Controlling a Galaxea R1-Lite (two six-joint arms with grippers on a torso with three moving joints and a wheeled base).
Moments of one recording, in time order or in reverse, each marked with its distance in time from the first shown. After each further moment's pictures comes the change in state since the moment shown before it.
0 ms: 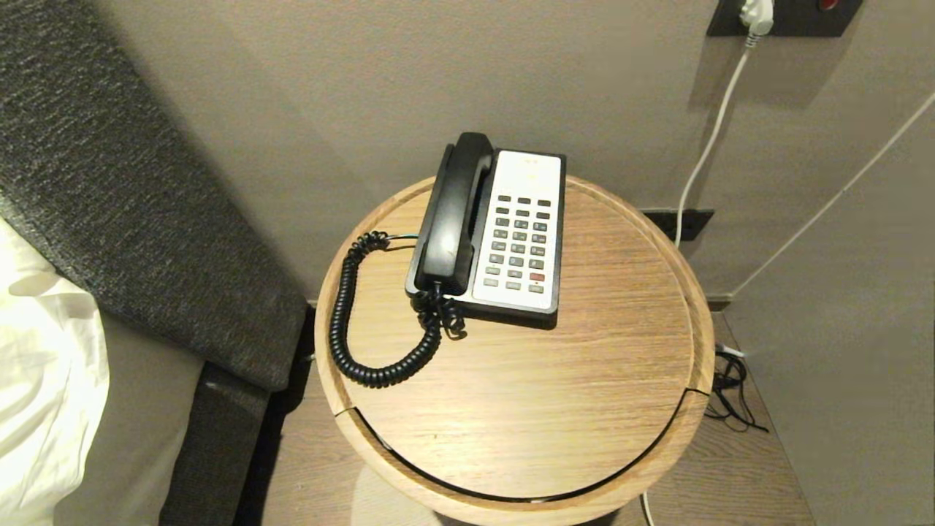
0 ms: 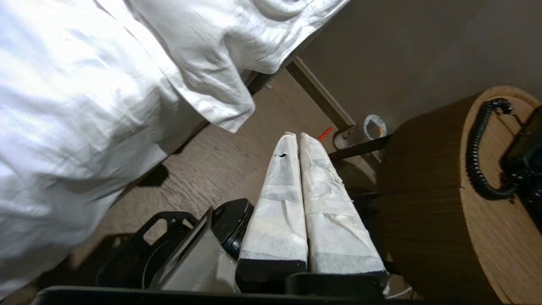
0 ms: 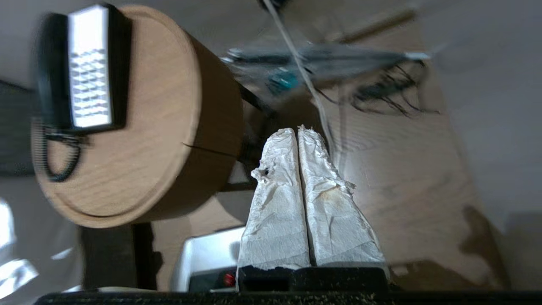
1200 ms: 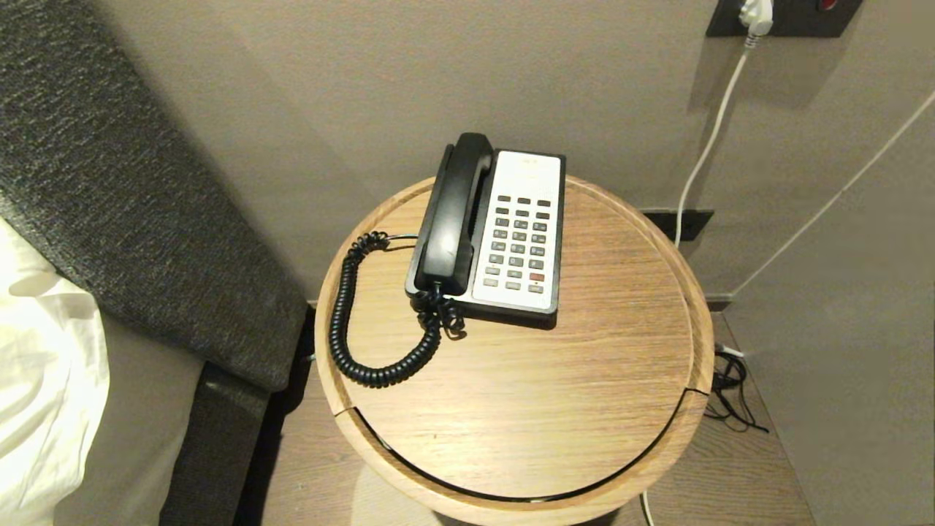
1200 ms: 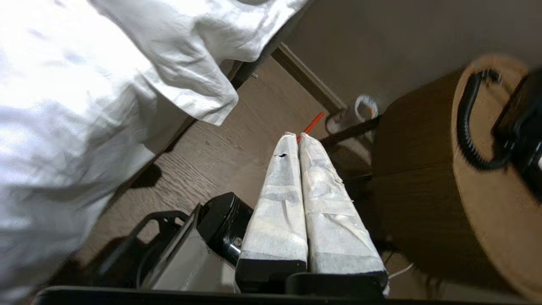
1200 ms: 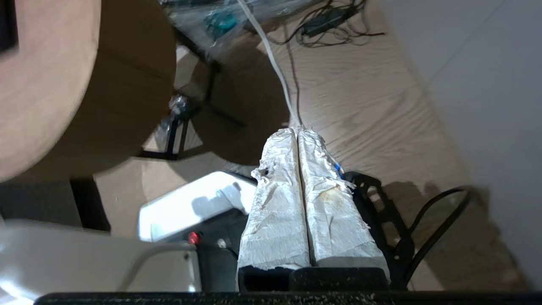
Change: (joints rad) left arm 0.000 -0.016 0.025 -0.032 -0.079 0.052; right arm -0.538 -0.393 0.279 0.195 0.347 -0.106
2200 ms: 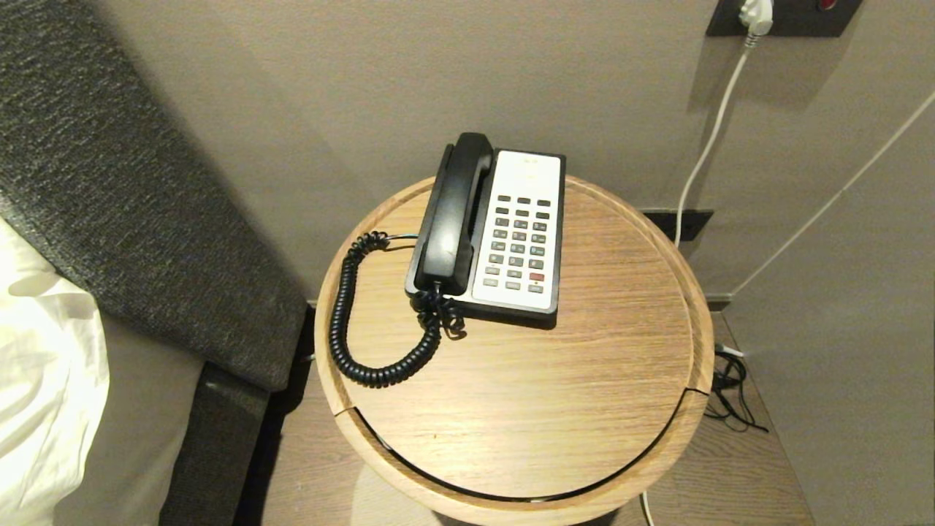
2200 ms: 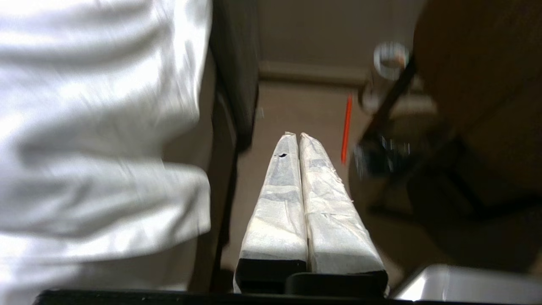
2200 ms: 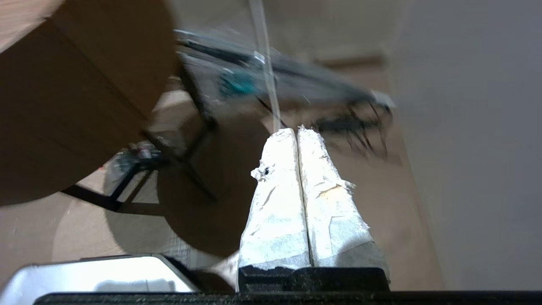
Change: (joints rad) left arm 0.000 -0.001 0.828 -0.994 -0.177 0.671; right arm -0.010 -0.158 1.021 -1.182 0.072 -0.377
